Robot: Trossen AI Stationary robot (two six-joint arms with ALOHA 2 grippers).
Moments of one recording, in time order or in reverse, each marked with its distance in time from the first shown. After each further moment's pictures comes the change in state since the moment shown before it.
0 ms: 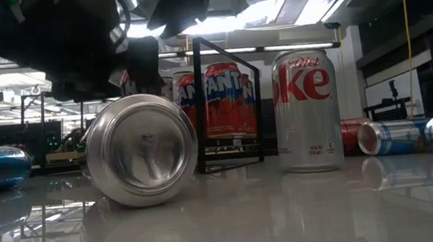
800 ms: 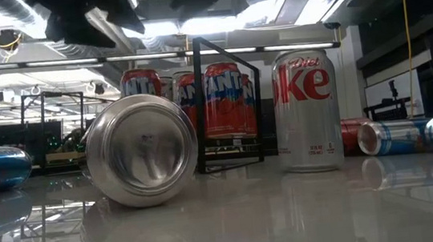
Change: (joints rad) left arm 0.038 -0.520 0.000 -0.010 0.250 0.590; right arm 0.001 -0.003 0.230 -0.384 0.002 0.013
